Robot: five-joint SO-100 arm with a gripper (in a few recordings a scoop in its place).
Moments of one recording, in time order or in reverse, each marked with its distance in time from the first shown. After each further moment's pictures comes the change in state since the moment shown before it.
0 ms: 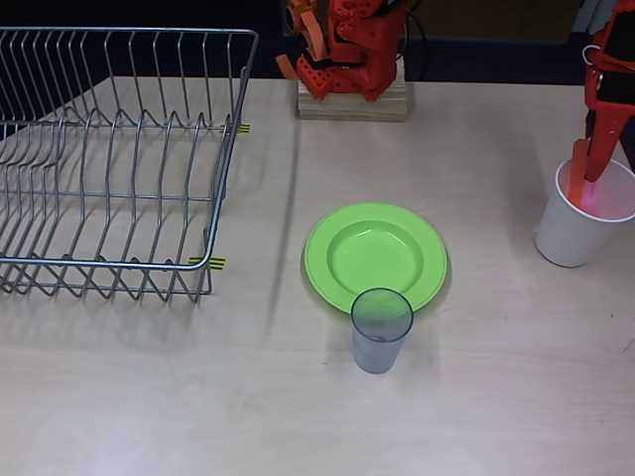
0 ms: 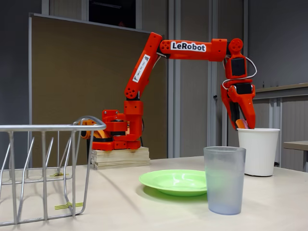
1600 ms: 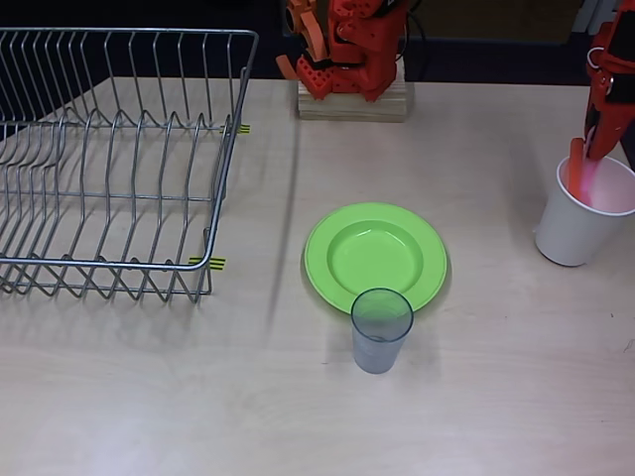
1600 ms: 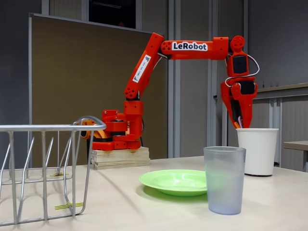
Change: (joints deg) arm 0.4 -1.5 -4.0 3.2 -10.3
